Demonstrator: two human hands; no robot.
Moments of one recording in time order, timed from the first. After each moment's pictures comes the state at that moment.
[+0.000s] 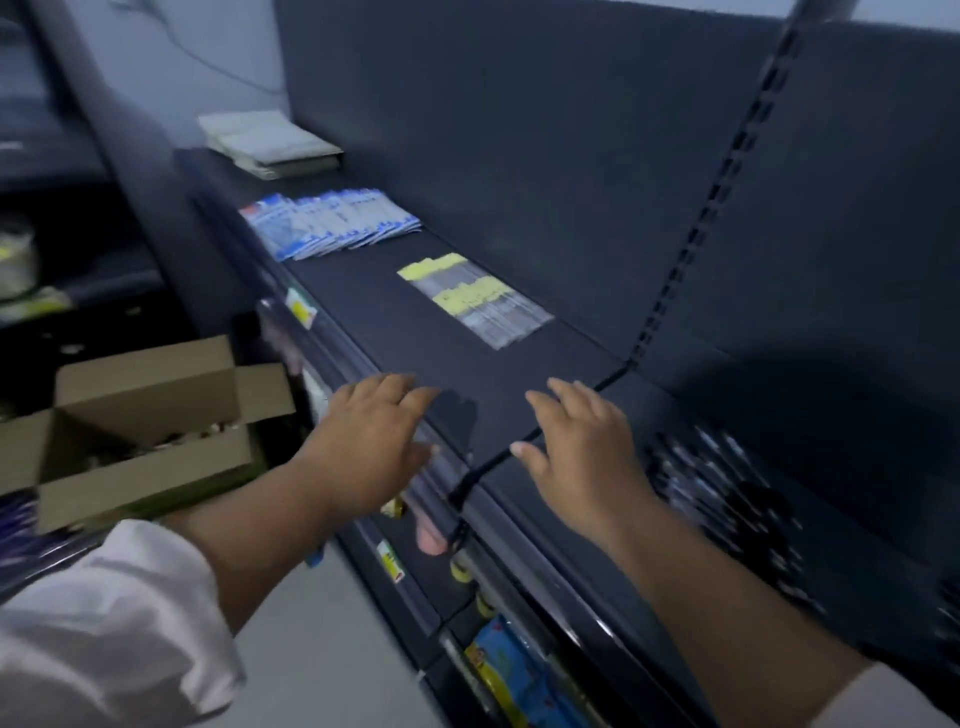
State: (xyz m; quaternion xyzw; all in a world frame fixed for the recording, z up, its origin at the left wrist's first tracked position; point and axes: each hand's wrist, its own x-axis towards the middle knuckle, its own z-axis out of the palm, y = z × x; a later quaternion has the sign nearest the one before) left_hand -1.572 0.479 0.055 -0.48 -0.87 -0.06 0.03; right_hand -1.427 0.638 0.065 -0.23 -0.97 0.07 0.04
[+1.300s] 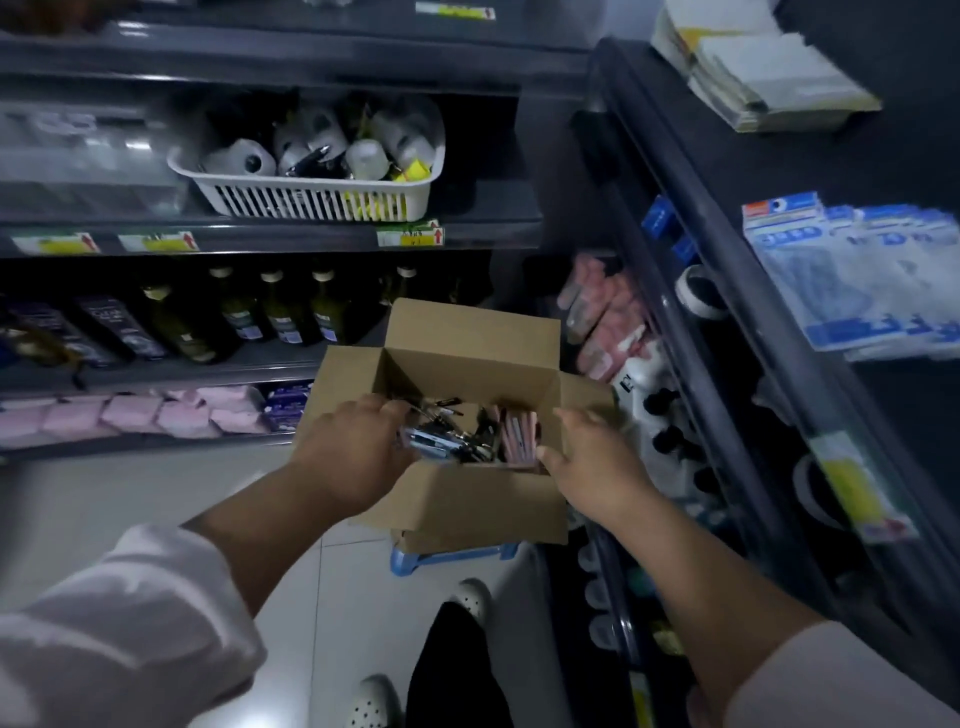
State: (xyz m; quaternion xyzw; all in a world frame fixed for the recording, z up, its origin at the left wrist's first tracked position) left_hand -1.986 0.154 -0.089 -0.13 -0.97 -0.11 -0.15; right_hand -1.957 0.391 -0.081 -0.10 -0.96 0.19 -0.19
